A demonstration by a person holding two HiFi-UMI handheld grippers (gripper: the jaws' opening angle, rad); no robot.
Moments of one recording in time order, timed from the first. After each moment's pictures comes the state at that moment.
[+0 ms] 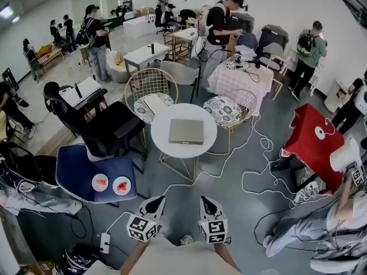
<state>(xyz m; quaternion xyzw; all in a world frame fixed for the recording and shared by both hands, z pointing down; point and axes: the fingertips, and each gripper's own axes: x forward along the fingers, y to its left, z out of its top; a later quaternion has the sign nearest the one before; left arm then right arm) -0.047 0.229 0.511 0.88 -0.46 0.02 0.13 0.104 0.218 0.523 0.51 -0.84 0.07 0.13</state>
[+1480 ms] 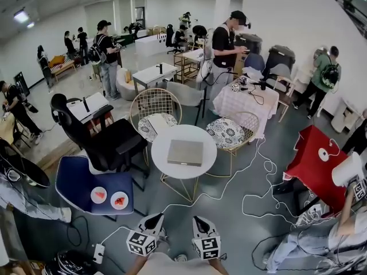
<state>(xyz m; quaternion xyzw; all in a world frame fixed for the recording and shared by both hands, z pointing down) -0.013 0.219 0.528 0.85 -0.50 0.02 0.14 0.119 0.209 0.548 0.46 -0.88 0.08 0.14</state>
